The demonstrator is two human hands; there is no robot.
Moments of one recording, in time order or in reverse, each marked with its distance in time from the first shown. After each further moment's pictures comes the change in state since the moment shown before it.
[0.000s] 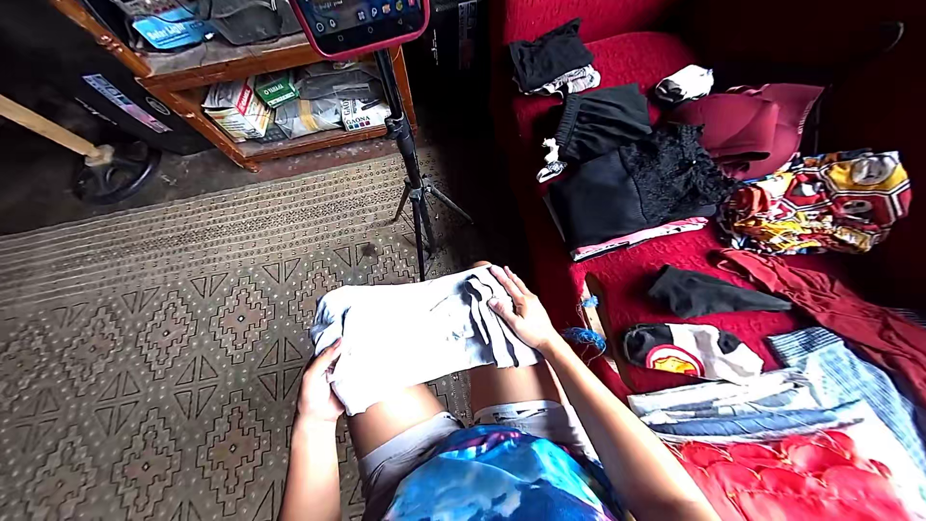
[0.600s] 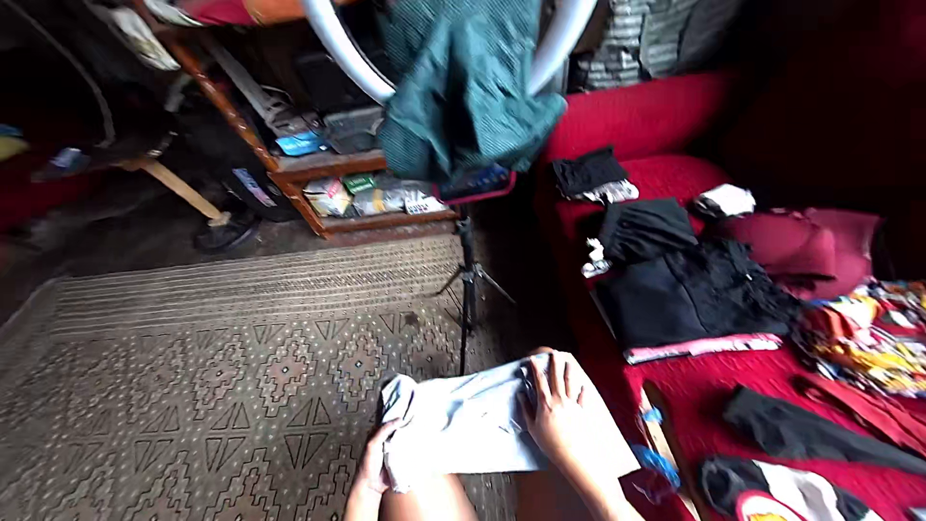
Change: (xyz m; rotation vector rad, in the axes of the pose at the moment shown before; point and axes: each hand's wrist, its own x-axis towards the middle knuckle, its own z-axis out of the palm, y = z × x) left_hand 0.026 -0.048 -0.034 0.042 0.122 -0.140; right_hand -0.008 -0.061 0.031 -0.597 0.289 -0.020
